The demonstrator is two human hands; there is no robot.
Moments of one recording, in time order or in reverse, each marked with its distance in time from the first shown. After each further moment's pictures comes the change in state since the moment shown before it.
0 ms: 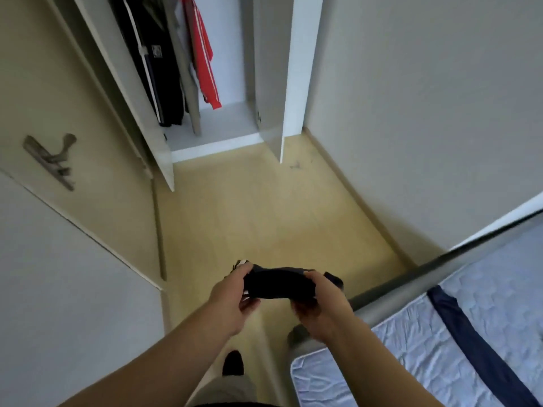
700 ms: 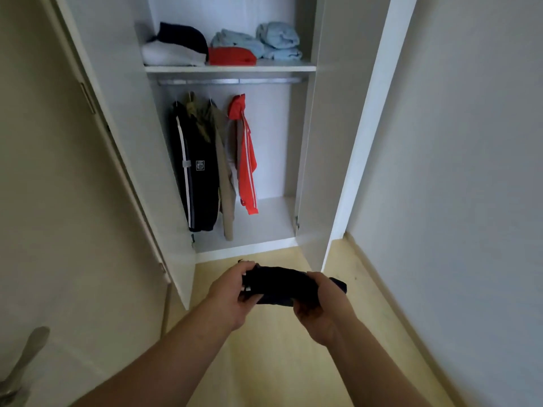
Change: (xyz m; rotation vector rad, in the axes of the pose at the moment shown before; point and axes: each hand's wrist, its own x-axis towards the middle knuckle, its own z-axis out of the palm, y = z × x) left_hand 0.174 0.494 0.163 -0.252 -0.087 0.271; right_hand 0.133 -0.313 0.442 -0.043 -0.268 -0.156
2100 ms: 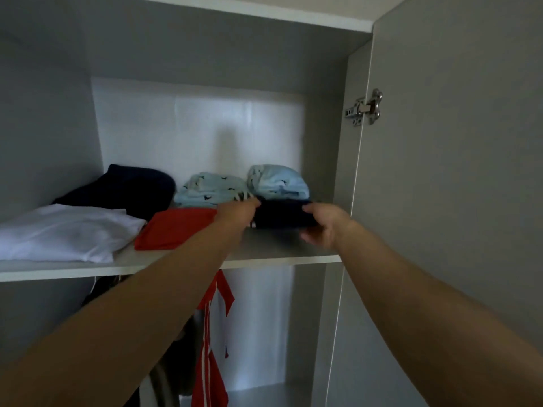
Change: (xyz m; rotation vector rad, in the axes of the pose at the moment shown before) left_hand 0.460 0.663 0.562 0.562 0.056 0.726; right_hand 0.443 -0.663 0.606 -0.567 -0.311 -0.546
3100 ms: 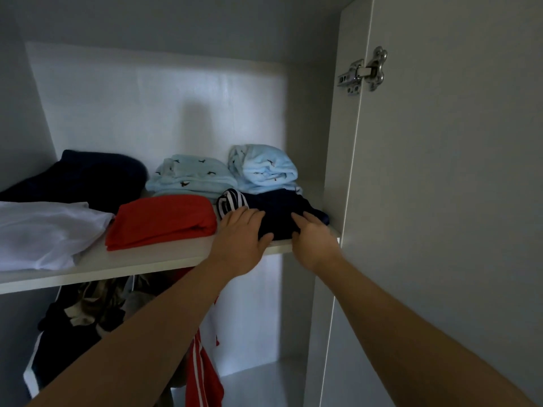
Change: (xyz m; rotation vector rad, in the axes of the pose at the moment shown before) left_hand 0.037 -0.102 0.024 0.945 0.034 1.074; right_hand 0.039 0.099 -0.016 -1.195 0.252 -0.675
